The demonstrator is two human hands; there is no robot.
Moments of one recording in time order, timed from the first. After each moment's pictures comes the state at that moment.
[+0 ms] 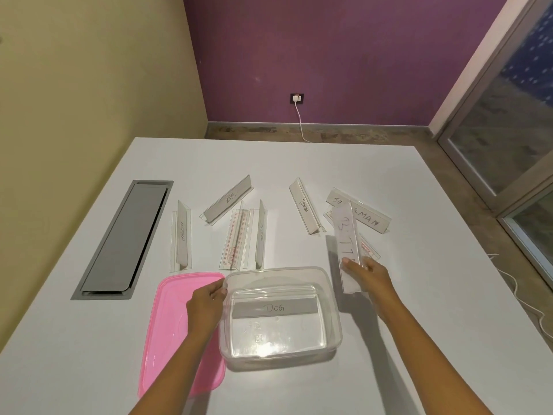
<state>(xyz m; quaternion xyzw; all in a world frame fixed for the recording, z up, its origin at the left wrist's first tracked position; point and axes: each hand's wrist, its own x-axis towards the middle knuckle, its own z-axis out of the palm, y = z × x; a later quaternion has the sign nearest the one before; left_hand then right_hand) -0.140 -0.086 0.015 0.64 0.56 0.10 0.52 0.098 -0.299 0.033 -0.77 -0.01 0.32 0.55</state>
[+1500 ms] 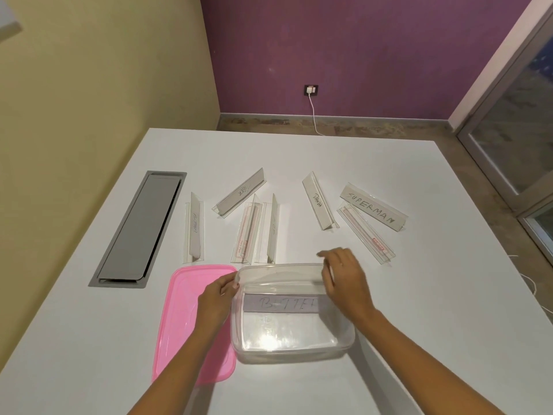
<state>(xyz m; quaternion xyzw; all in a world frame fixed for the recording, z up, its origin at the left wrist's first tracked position) -0.152 -0.081 0.016 0.66 0.51 0.08 0.54 0.053 -0.248 0.013 -0.83 -0.48 -0.09 0.28</state>
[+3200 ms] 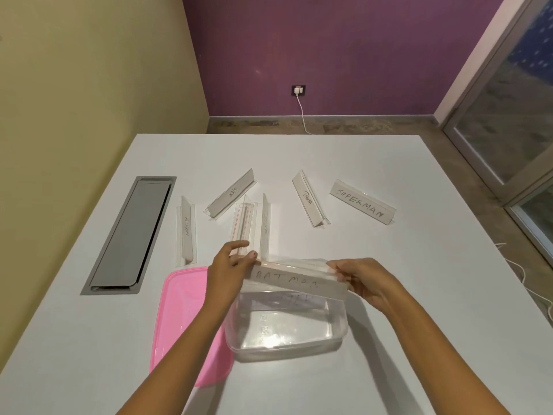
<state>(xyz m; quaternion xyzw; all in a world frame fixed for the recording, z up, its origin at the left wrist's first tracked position) -0.109 -0.092 0.076 0.68 0.43 0.16 0.57 0.068 -0.278 0.078 -0.69 0.03 0.47 0.55</state>
